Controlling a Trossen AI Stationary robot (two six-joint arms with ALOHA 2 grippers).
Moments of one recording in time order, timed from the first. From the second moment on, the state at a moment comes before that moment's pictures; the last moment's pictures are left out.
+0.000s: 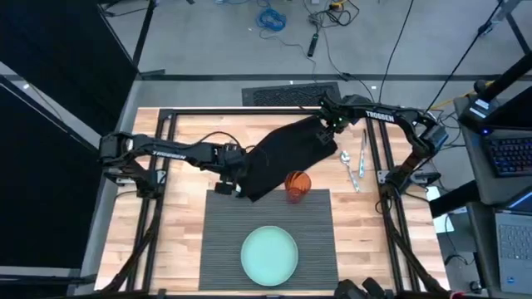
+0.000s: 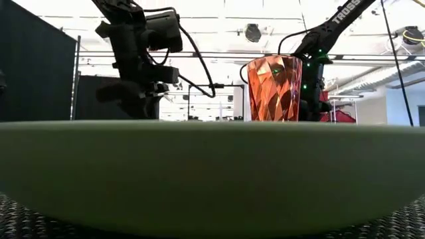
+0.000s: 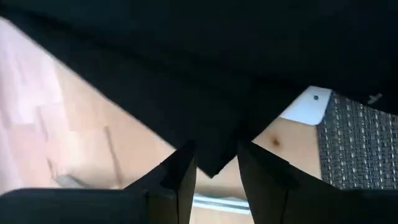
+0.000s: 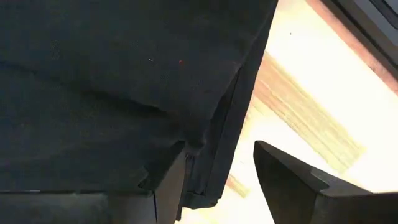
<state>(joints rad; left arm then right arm) 0.13 1.59 0.95 -0.63 -0.14 0.39 -0.80 1.65 1.06 -0.76 0.02 0.05</state>
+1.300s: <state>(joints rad) 0.12 1.70 0.95 -0.64 -0.30 0.34 -0.80 1.65 1.06 -0.76 0.02 0.04</state>
